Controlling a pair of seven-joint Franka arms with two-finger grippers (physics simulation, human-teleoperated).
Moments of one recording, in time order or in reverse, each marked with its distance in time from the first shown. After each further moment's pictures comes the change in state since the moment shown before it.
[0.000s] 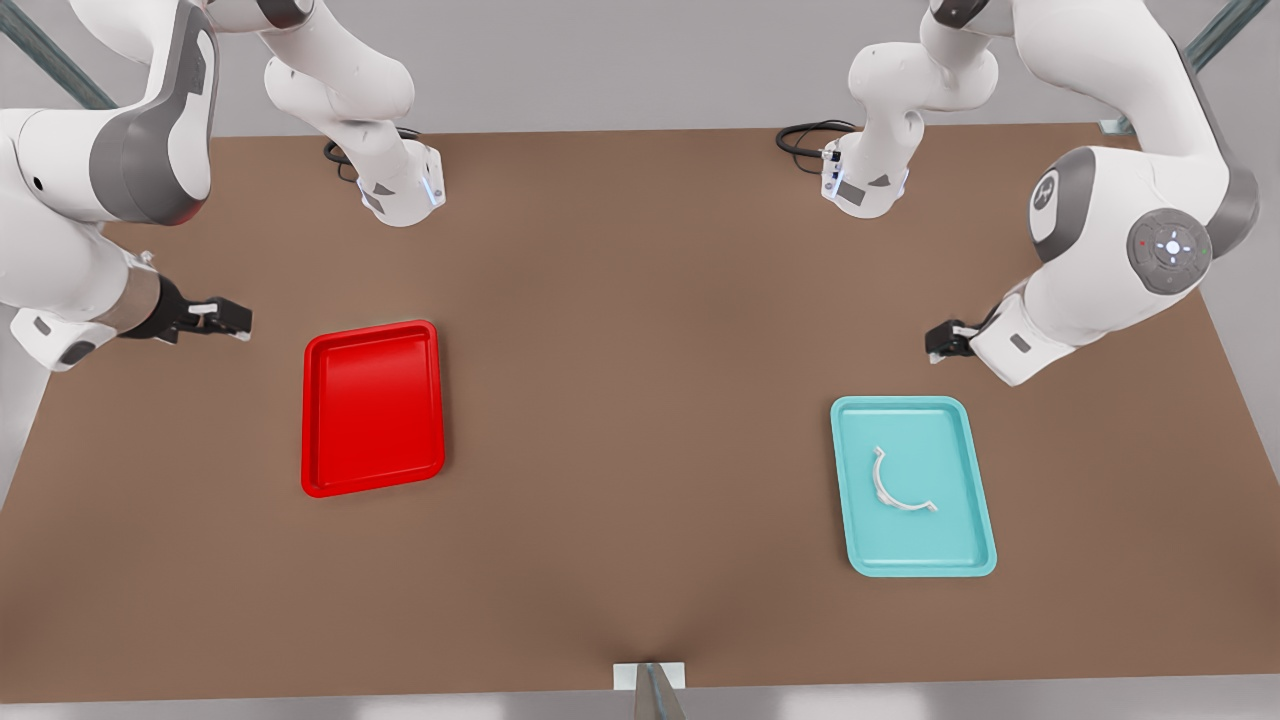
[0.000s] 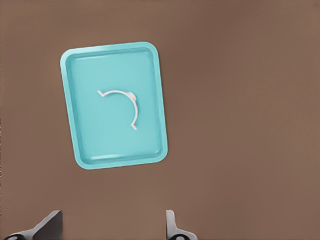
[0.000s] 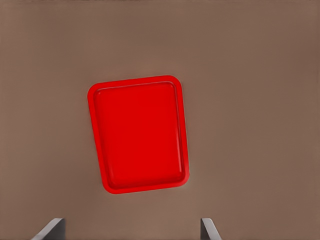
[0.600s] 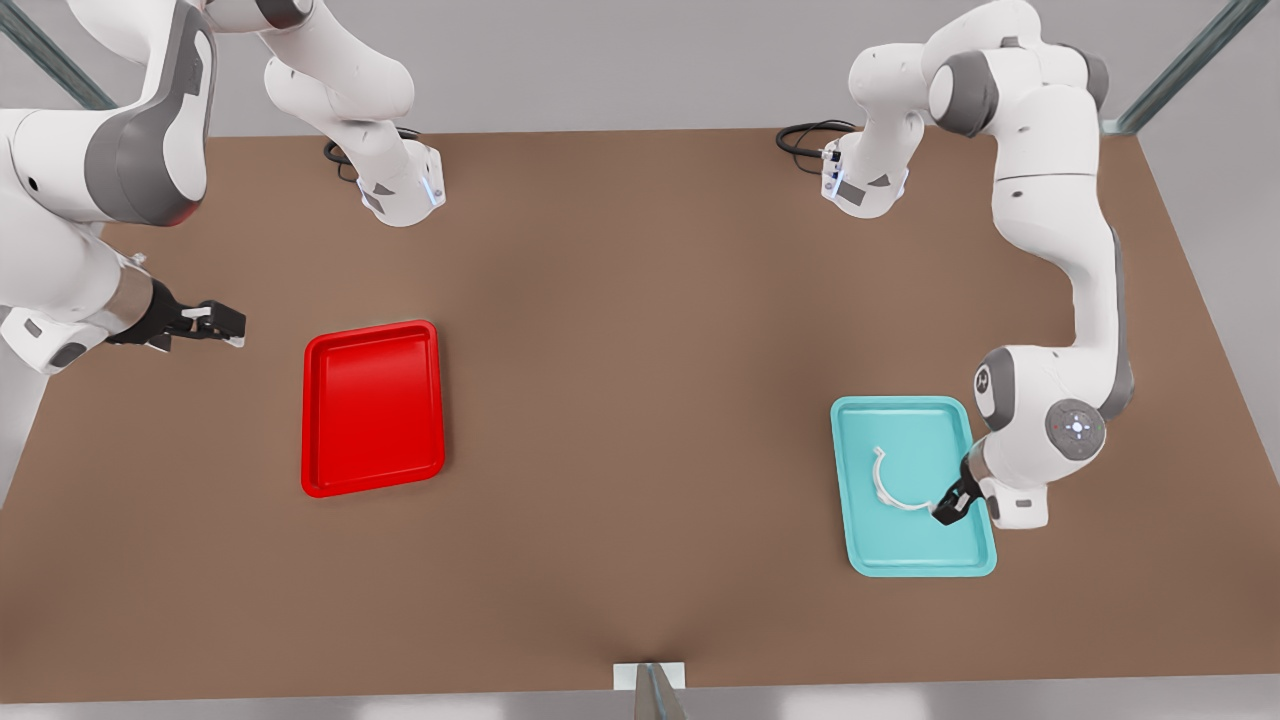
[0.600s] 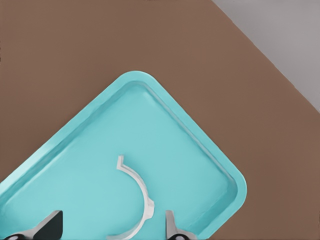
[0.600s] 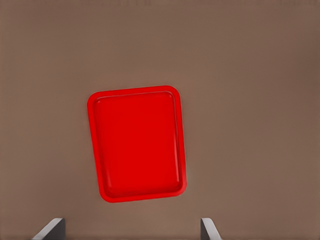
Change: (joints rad) left arm 0.061 0.383 0.067 -0.147 0.013 0.674 -0.873; right arm -0.007 0.000 0.000 0.000 -0.001 0.033 -0.026
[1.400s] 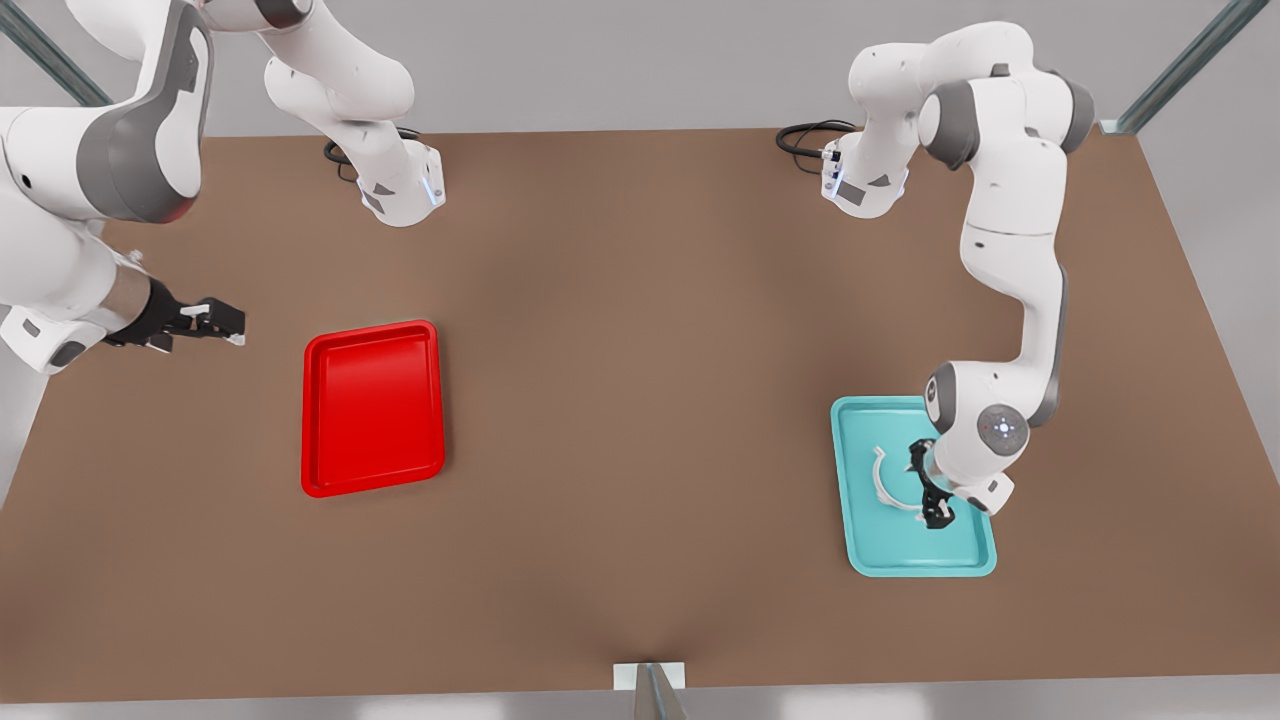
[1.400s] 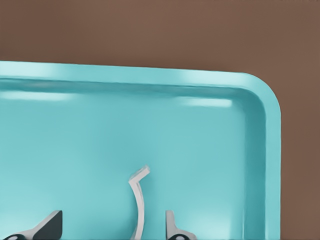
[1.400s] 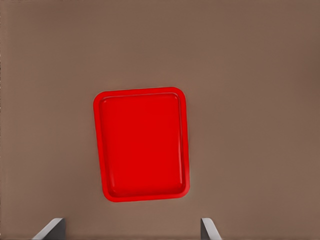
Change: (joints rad) left arm -0.030 0.112 0.024 -0.171 0.006 0.322 -0.742; right arm -0.021 -0.003 0.006 0.000 0.029 0.001 -0.030
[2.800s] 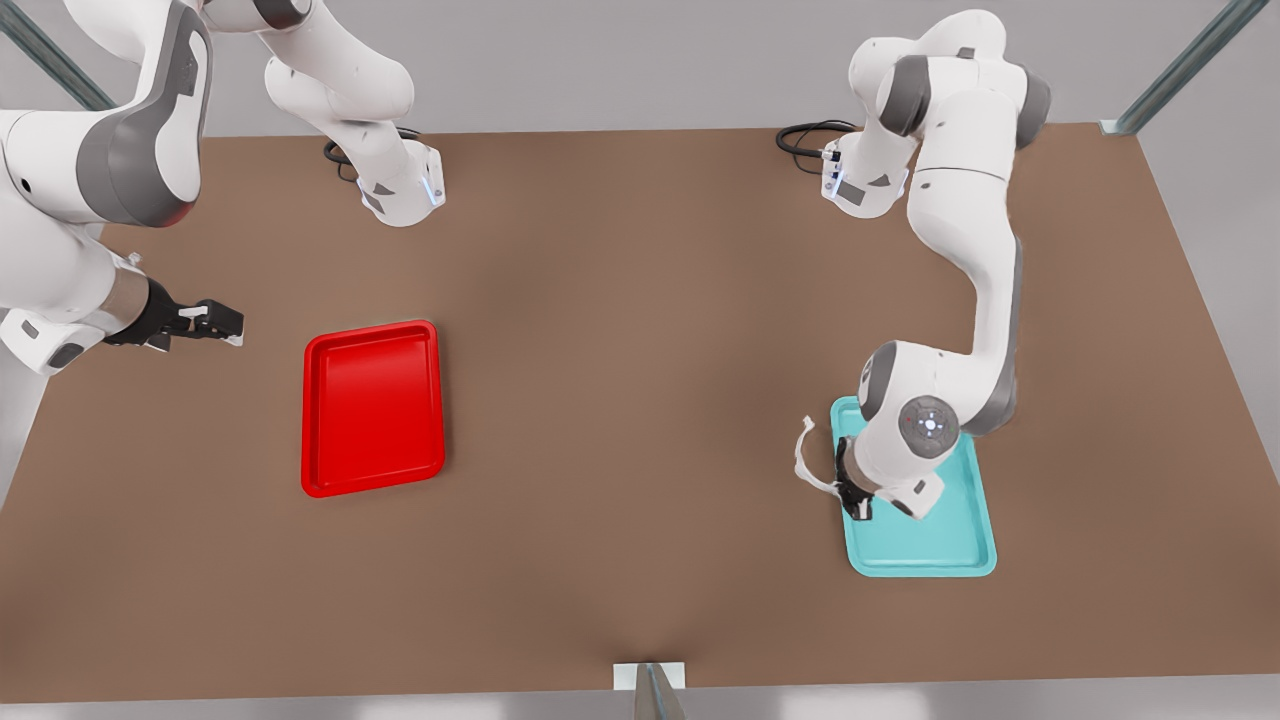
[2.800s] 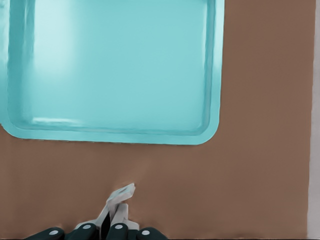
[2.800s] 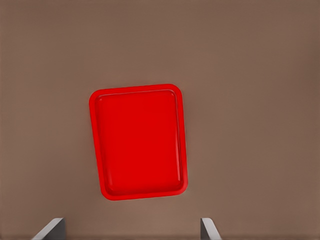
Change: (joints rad) left arm -0.276 -0.054 0.003 0.349 -0.079 -0.478 -0.236; right arm 0.000 0.003 0.004 -0.004 -0.017 -0.006 0.013
